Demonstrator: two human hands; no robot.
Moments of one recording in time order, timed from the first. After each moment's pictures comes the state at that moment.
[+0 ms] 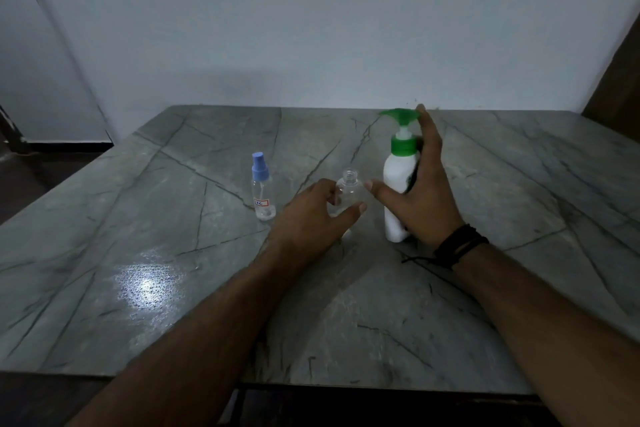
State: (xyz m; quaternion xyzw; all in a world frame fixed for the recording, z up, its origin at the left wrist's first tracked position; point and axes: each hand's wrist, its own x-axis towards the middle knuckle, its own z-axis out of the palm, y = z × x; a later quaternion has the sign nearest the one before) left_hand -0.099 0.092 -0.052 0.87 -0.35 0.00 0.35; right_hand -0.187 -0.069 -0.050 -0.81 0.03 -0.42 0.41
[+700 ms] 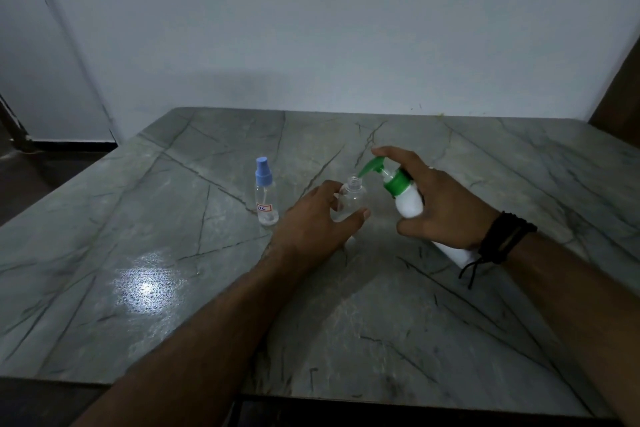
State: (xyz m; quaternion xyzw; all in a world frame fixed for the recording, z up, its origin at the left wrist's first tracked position) left_hand -0.093 0.091 -0.052 0.87 -0.36 -0.01 0.35; right_hand -0.204 -0.102 -0.022 -0.94 -0.06 -0.17 0.28
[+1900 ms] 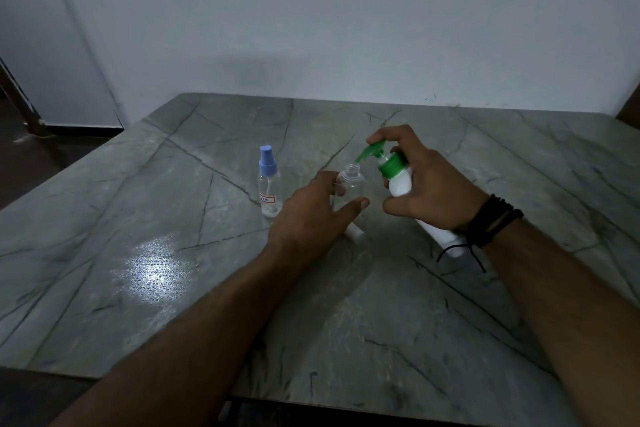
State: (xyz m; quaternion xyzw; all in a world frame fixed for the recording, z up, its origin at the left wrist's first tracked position) left_hand -0.090 0.092 -0.050 0.87 -0.32 -0.02 0.37; right_hand -0.176 -0.082 -0.014 -0.92 -0.06 -0.20 0.34
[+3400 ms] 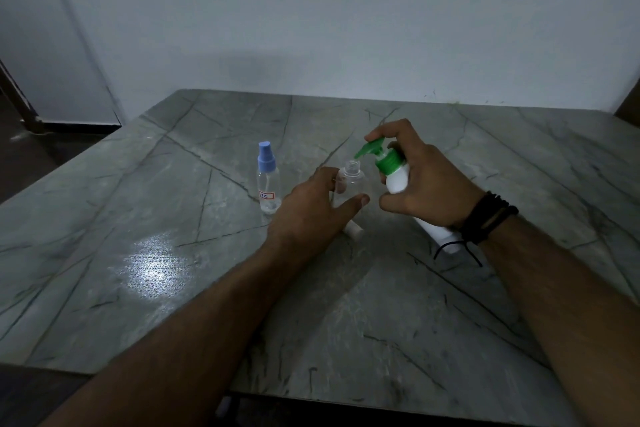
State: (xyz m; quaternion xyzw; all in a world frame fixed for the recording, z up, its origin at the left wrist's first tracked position) left_hand -0.089 0.090 -0.049 0.88 -0.32 -0.02 0.36; right_hand -0.175 -0.080 -0.015 -0.91 -0.07 -0.22 0.33
